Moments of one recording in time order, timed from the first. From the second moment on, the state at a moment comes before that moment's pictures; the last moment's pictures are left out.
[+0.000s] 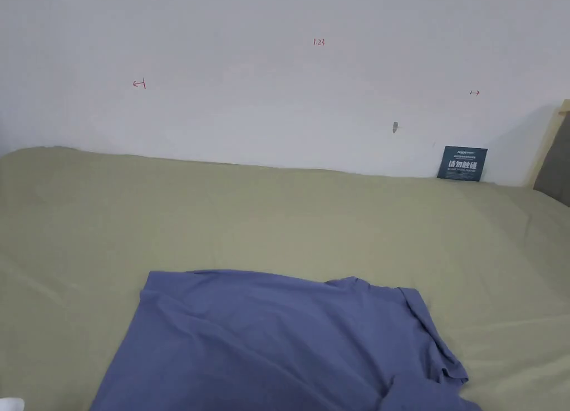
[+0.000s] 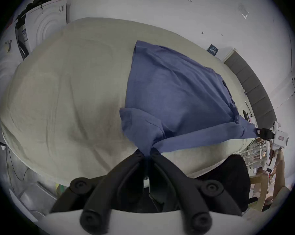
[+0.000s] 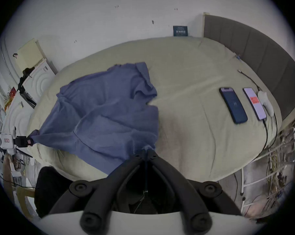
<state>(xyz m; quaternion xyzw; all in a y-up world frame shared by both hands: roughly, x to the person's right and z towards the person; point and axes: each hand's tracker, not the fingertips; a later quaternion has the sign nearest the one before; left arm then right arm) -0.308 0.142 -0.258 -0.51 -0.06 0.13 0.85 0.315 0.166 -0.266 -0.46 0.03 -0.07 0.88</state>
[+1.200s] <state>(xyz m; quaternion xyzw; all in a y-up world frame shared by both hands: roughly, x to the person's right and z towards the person) -0.308 0.141 -0.243 -0.48 0.02 0.08 0.87 0.273 0.175 -0.269 -0.47 0.02 -0.04 0.88</state>
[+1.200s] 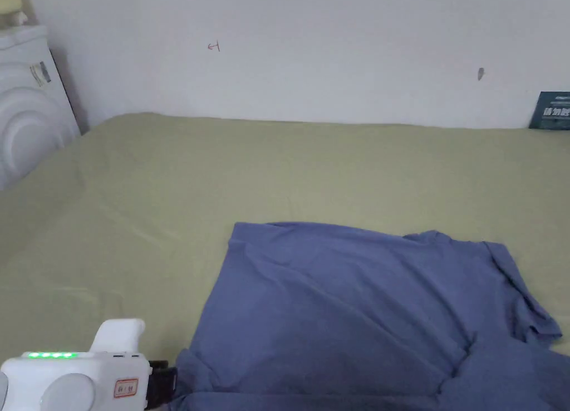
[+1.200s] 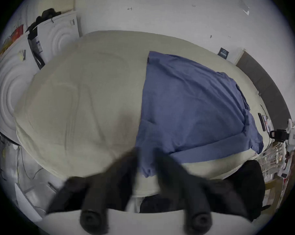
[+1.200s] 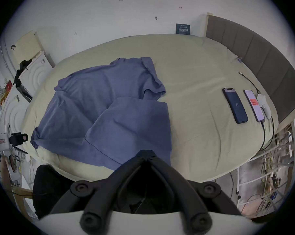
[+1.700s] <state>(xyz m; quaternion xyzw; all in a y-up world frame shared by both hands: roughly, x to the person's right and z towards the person) -0.294 0.097 -0.263 -0.51 0.02 0.13 0.85 0.306 0.137 -0.287 -0.55 0.04 -0.05 0.83</state>
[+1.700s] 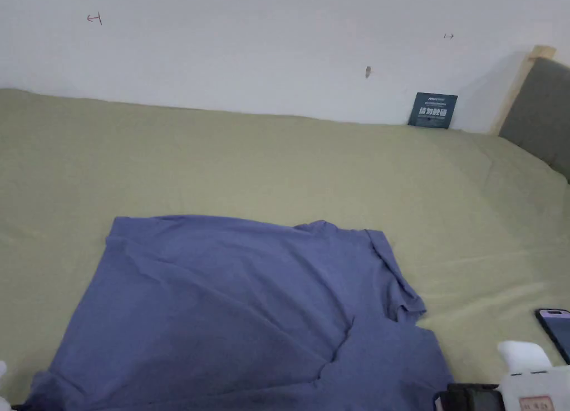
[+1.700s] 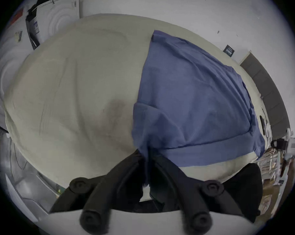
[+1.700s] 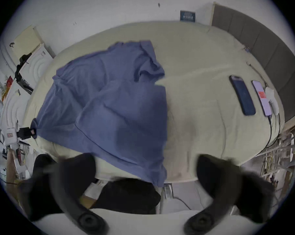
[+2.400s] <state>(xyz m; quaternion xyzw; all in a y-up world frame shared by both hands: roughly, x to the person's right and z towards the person) -0.294 0.140 -0.264 -0.48 0.02 0.18 0.86 0.289 0.161 -0.291 -0.48 0.04 0.01 0.88</state>
